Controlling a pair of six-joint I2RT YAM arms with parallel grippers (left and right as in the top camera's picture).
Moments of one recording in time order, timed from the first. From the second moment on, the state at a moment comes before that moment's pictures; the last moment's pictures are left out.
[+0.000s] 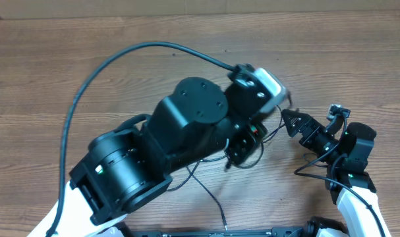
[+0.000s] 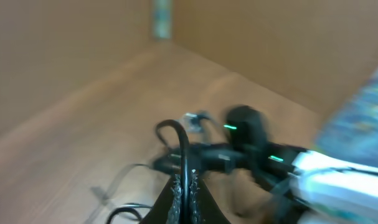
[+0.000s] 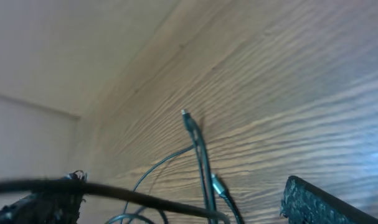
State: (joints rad) left arm -0.96 1.38 1.93 -0.95 0.08 -0.13; right arm -0.24 1.06 0.36 0.15 -0.69 0.58
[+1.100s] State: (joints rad) left arm -0.96 1.38 1.93 -1.02 -0.12 0.05; right arm -0.23 1.06 0.35 1.31 -1.34 0.86
